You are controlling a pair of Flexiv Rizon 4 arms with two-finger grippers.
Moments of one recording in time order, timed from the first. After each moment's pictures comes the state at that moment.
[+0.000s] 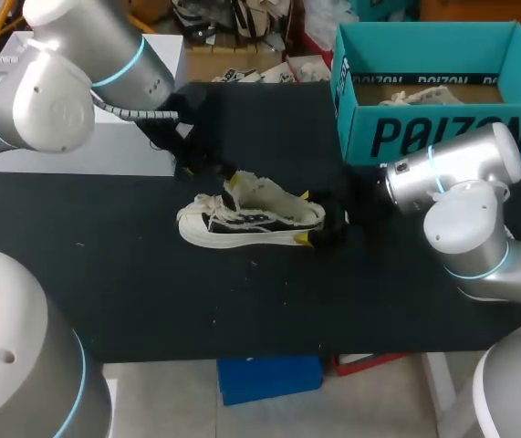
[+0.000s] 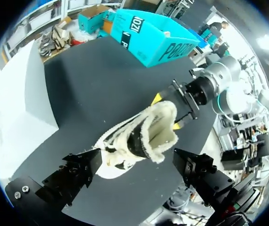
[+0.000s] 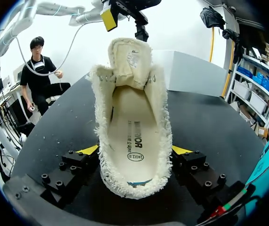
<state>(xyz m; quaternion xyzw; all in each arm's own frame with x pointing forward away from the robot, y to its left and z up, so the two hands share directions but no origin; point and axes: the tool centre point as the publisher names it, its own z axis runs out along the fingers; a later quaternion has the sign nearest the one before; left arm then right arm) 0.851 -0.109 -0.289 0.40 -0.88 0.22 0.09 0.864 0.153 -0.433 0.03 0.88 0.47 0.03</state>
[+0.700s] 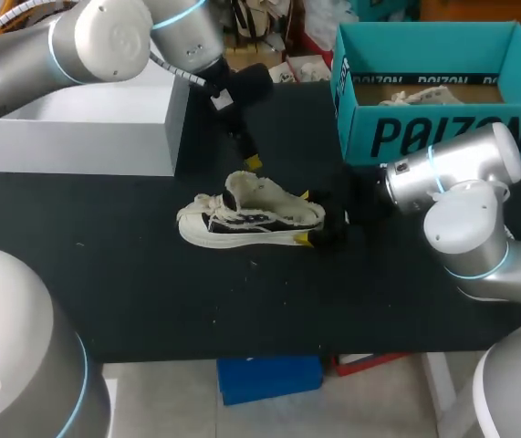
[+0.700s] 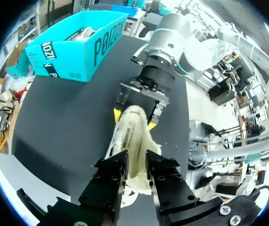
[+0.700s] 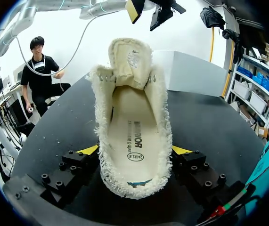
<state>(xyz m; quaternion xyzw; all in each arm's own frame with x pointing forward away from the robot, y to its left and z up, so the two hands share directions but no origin) 0.871 -0.170 -0.278 0.09 -0.97 0.18 0.15 0.864 0.153 -0.433 0.03 0.88 0.47 0.03</state>
